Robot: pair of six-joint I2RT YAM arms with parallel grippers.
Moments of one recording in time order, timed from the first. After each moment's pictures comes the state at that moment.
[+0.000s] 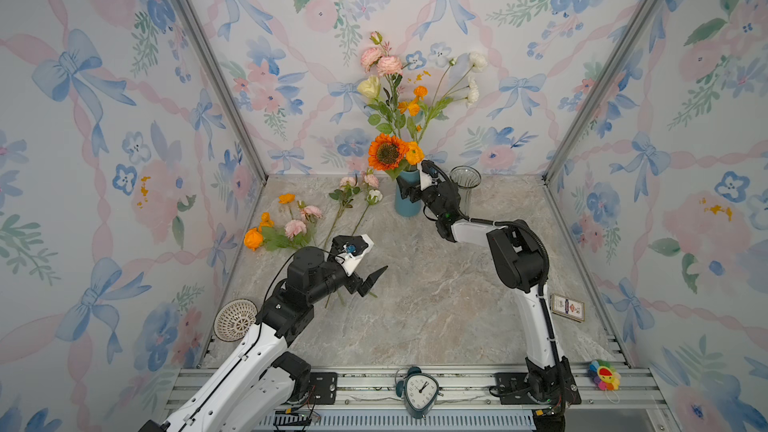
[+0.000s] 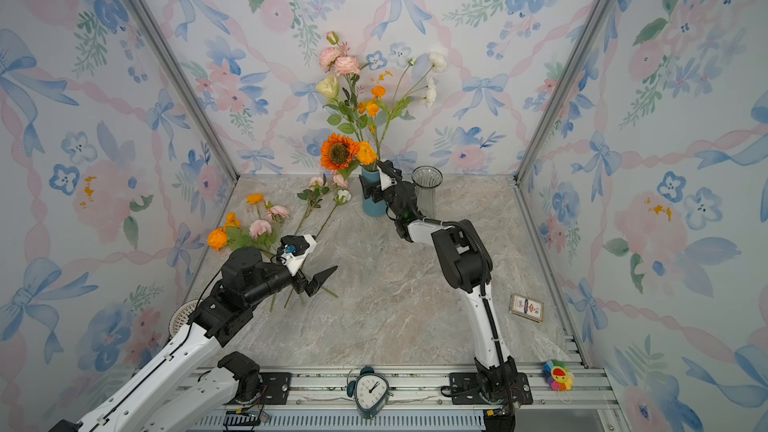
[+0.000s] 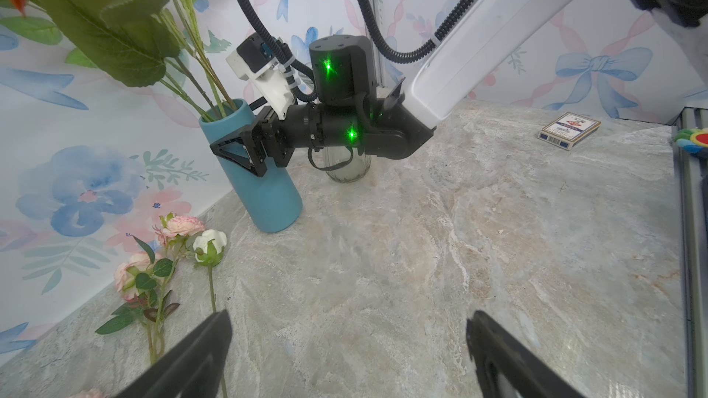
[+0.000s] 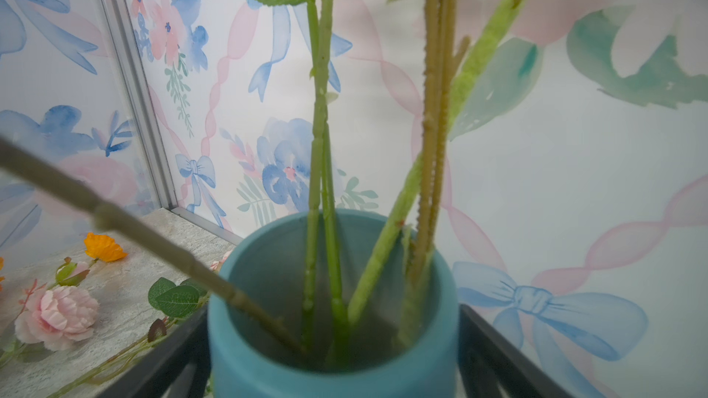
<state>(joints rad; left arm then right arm) -0.48 0.76 0.60 -0.10 0.31 0.30 0.47 2.32 1.56 0.87 -0.10 0.02</state>
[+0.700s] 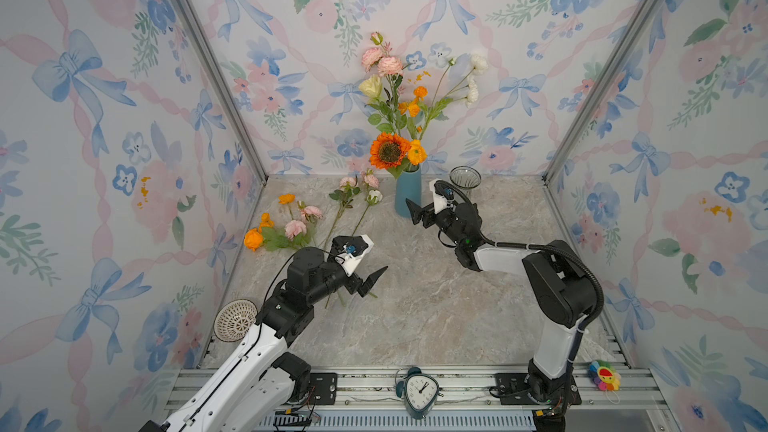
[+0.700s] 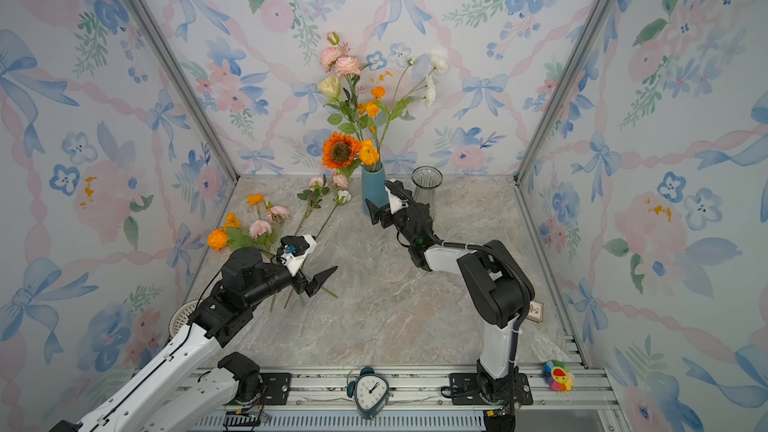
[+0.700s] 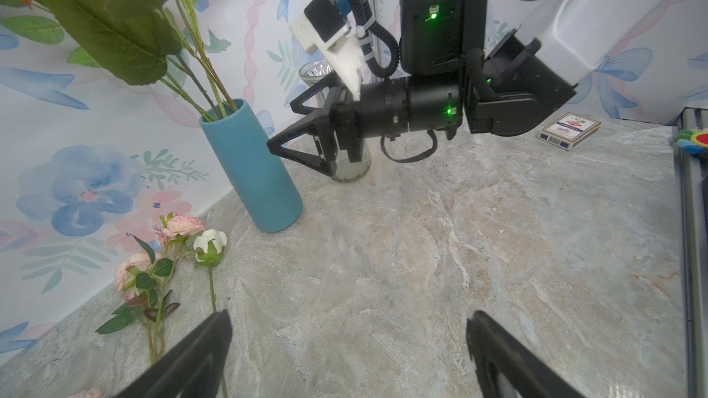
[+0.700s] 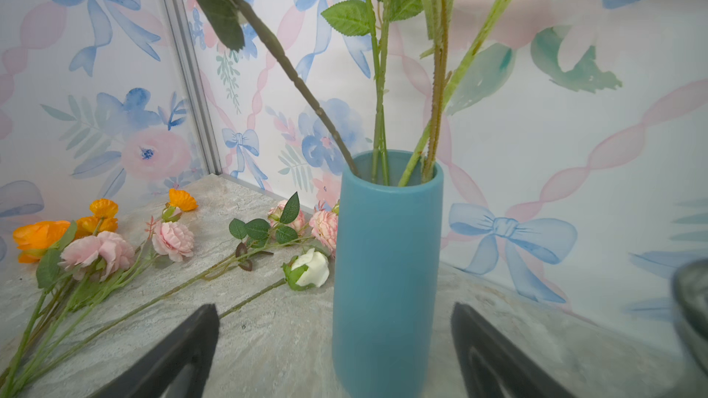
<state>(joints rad) -0.48 0.76 0.60 -0.10 0.31 0.29 0.52 1.83 0.98 0.86 -0.07 0.02</state>
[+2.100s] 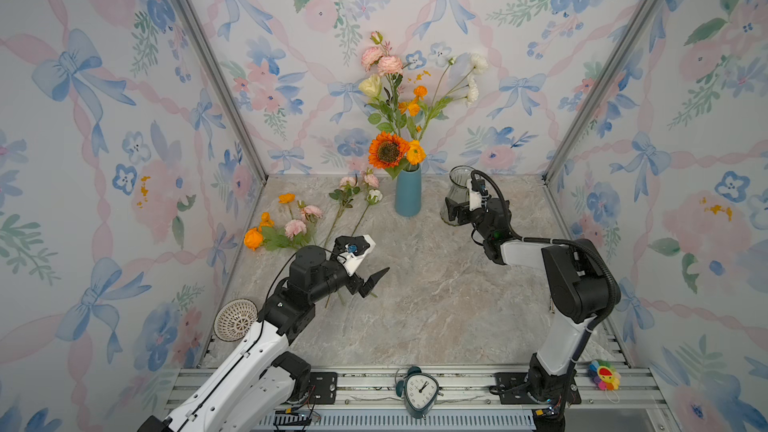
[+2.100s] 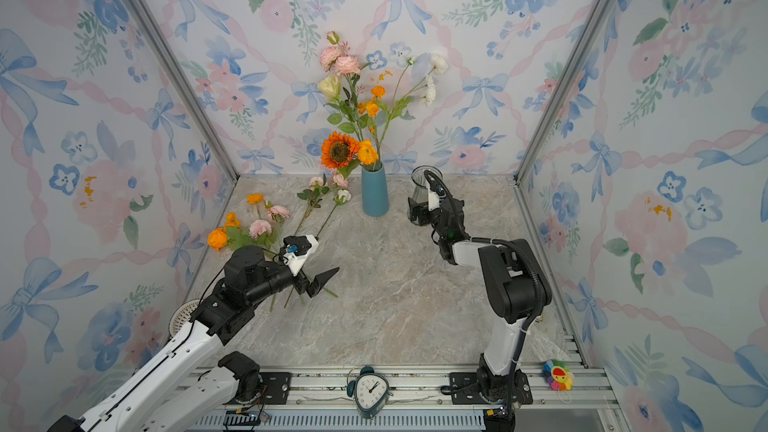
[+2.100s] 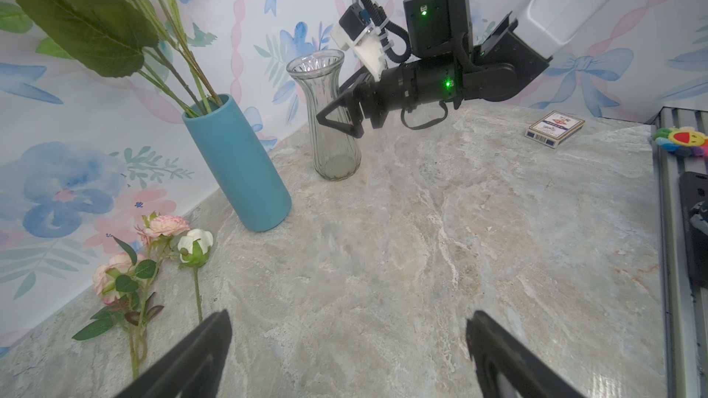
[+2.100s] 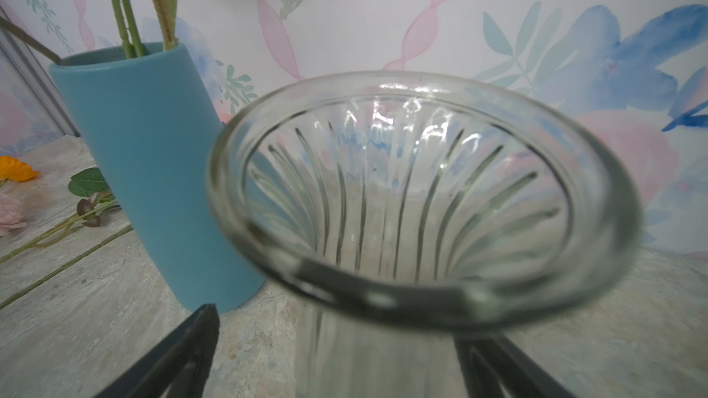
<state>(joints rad) -0.48 0.78 0.60 -0.10 0.34 0.29 0.25 1.89 0.97 0.77 -0.09 0.02</state>
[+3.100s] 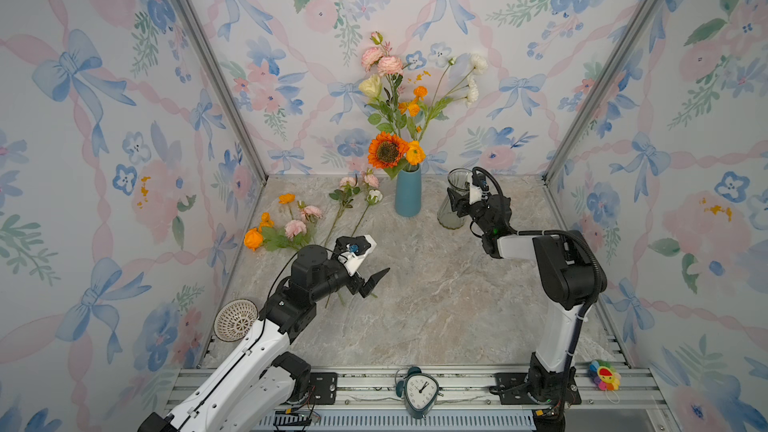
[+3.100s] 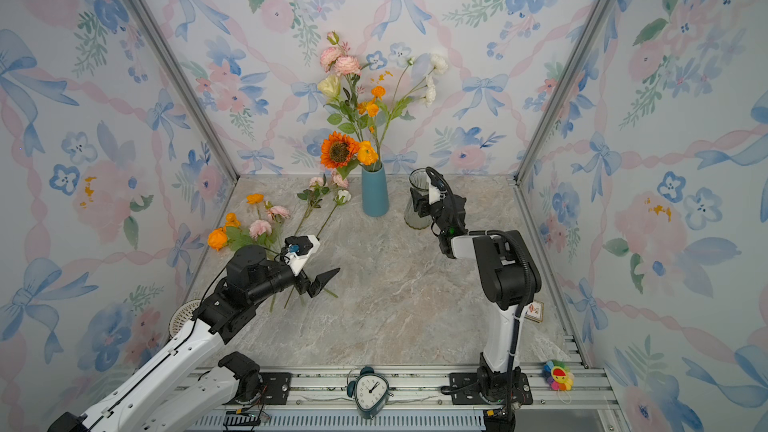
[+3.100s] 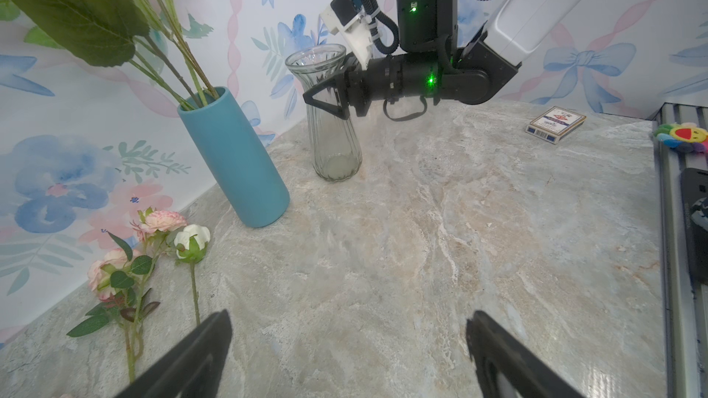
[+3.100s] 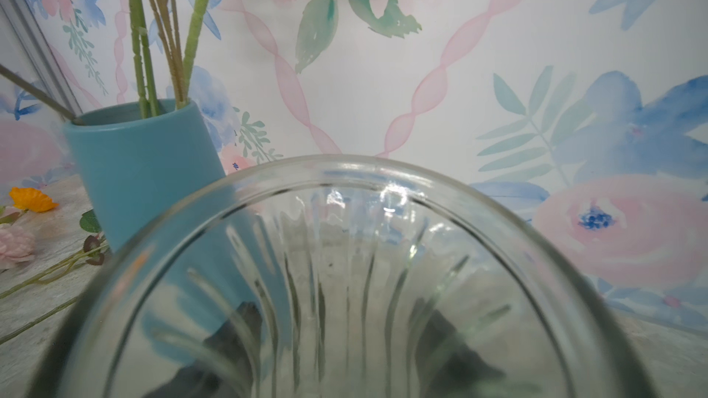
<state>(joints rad) -0.48 0.79 0.60 -0.10 0.34 0.29 0.23 1.94 1.00 0.92 -0.19 0.02</state>
